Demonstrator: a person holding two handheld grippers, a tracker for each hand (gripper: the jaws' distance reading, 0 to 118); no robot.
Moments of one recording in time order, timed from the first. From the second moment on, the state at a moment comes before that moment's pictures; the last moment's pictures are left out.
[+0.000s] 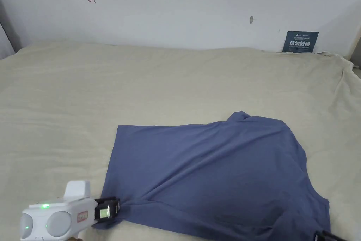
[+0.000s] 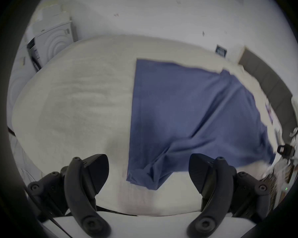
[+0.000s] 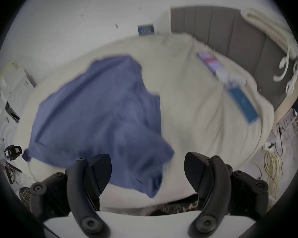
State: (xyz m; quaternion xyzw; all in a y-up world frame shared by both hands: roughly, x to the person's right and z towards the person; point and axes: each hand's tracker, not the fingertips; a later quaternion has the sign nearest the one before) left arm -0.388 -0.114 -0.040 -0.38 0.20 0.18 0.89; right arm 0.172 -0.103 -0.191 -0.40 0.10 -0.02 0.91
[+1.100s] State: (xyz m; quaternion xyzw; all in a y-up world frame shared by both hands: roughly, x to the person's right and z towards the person) left arm -0.351 0.007 -0.066 -0.18 0.18 0.11 0.96; right arm 0.116 0.026 -0.181 -0.15 0.18 0.02 0.97
